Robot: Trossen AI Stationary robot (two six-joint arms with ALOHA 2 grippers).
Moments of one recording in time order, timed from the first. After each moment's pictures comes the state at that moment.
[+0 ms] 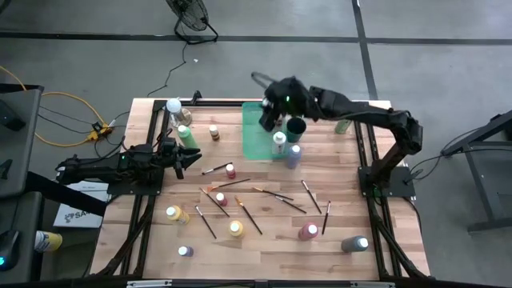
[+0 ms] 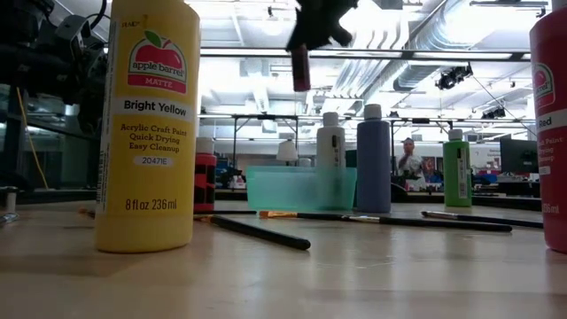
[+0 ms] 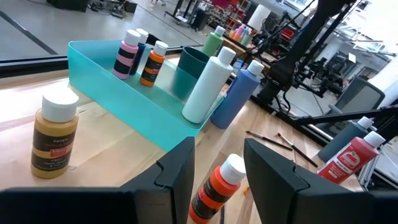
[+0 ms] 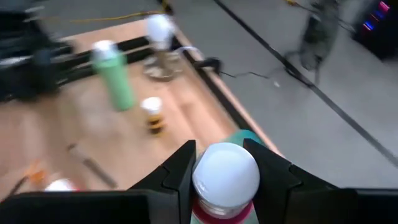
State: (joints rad) left arm 0.05 0.01 0.09 -0.18 -0.28 -0.52; right arm -0.29 1.66 1.66 -0.58 0.25 0.13
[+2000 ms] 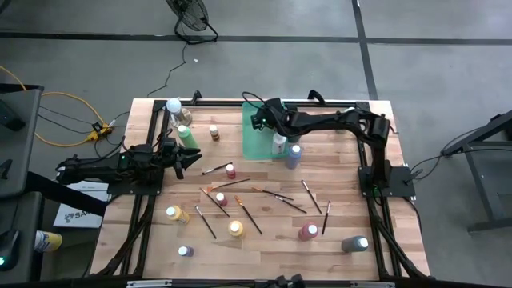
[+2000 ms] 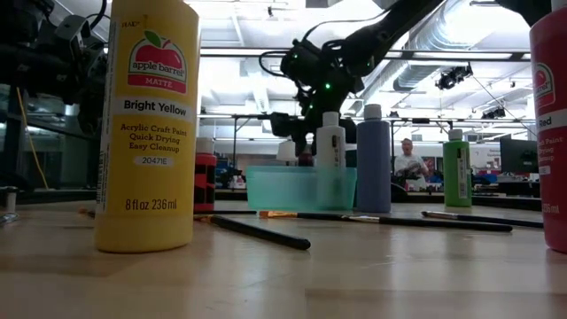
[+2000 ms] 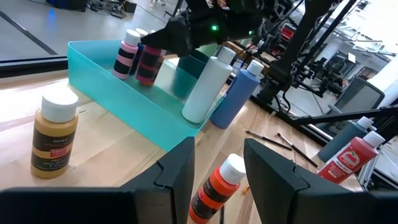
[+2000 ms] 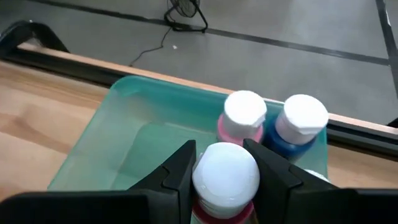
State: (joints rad) left arm 0.05 0.01 0.09 -0.18 -0.28 -0.52; right arm -0.36 1.98 1.36 -0.17 0.65 0.69
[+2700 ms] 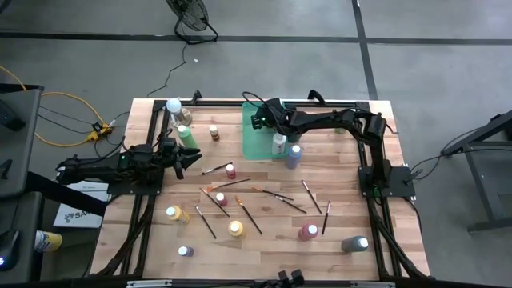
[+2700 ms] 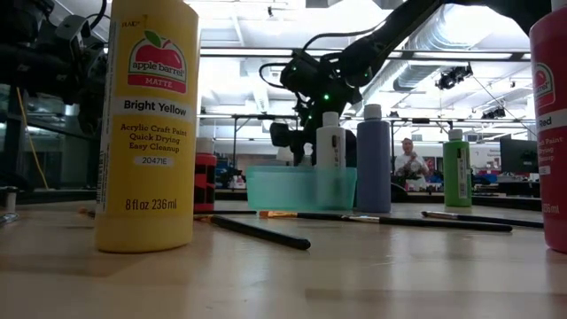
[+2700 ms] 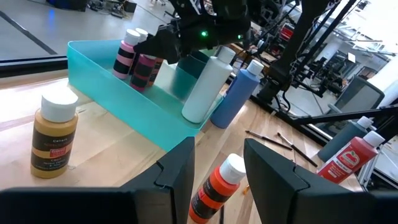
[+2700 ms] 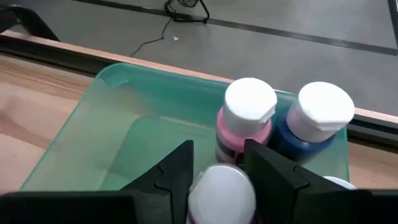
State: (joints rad) left arm 0.05 0.01 0.09 -0.18 -0.28 -0.52; right arm -0.39 2.02 1.36 -0.15 0.60 0.68
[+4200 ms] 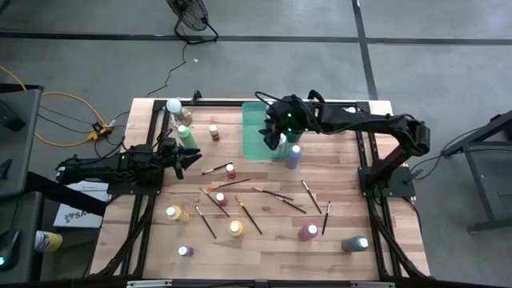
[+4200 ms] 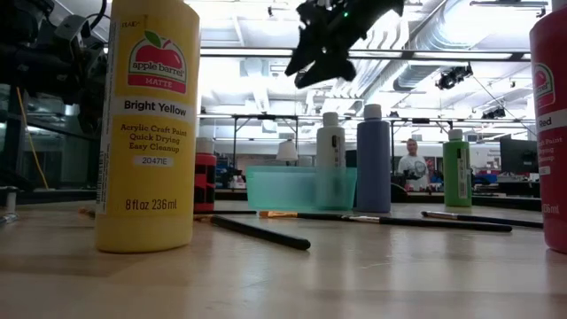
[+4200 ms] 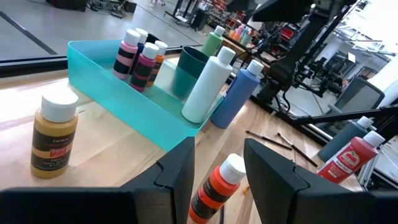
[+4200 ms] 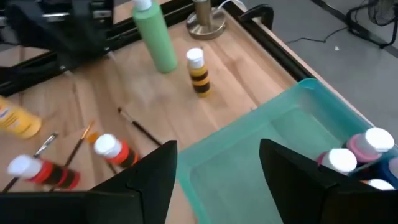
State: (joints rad) left arm 0.05 0.01 0.09 -0.18 -0.28 -0.52; right arm -0.26 1.58 1.36 -0.41 0.05 0.24
